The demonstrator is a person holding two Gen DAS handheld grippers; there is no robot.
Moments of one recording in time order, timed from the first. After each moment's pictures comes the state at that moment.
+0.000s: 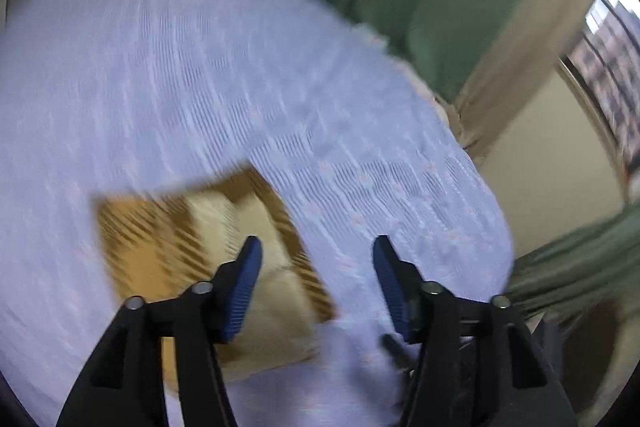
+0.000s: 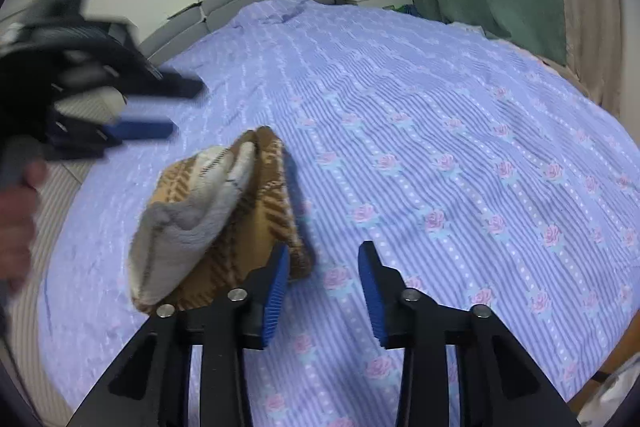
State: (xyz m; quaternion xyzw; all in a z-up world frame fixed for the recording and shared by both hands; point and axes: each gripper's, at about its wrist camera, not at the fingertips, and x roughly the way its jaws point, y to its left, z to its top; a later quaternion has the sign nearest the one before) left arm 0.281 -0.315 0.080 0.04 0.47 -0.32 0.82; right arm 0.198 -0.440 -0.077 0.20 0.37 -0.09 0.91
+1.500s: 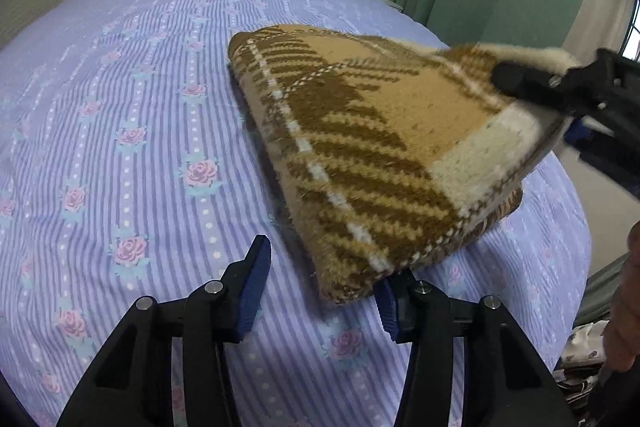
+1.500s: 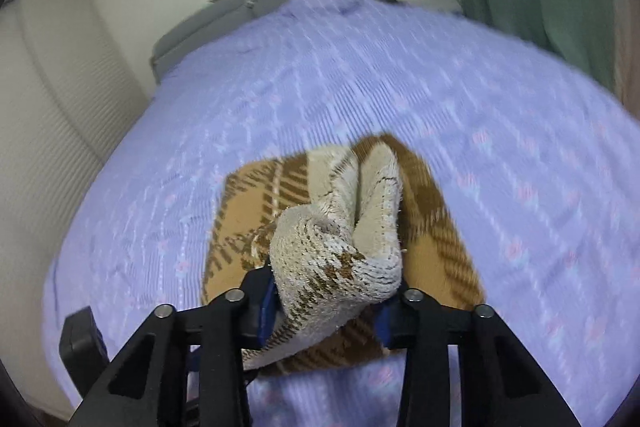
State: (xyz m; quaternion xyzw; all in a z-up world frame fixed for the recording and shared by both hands) left arm 0.226 -0.176 -0.114 -0.04 0.45 -0.22 0.86; right arm 0.287 -0.341 -0.070 0.16 0.36 -0.02 0.92
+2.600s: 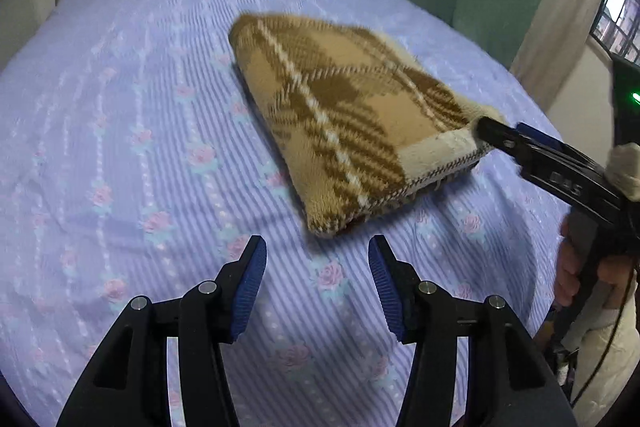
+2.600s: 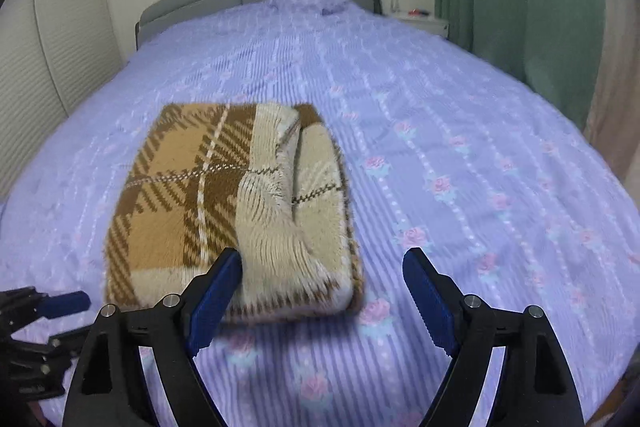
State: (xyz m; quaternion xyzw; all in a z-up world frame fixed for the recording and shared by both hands) left arm 0.212 -0.174 -0.081 0.04 0.47 -0.25 0.85; right arm 0.236 -0.383 -0.101 0.06 0.36 -0.08 0.93
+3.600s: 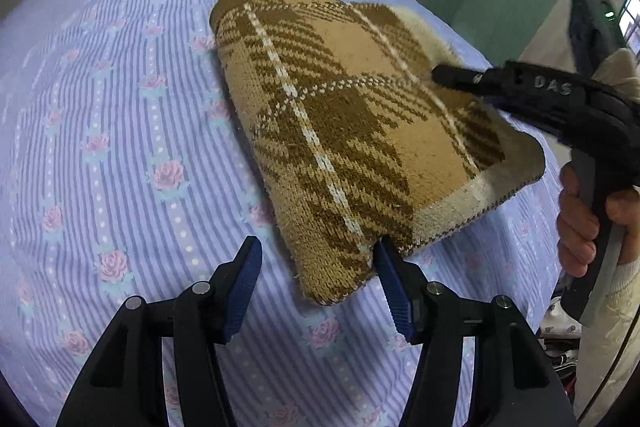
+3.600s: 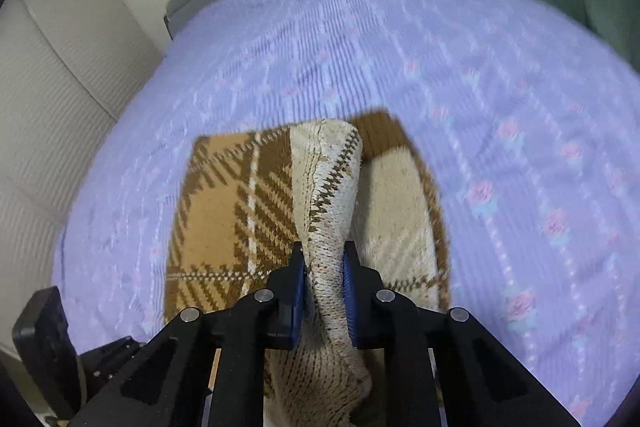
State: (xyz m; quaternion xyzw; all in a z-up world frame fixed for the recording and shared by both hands) left arm 0.272 -0.200 -0.111 -0.01 0.51 -0.27 0.81; right arm 0.330 -0.387 -0.100 0.15 0.43 0.04 0.89
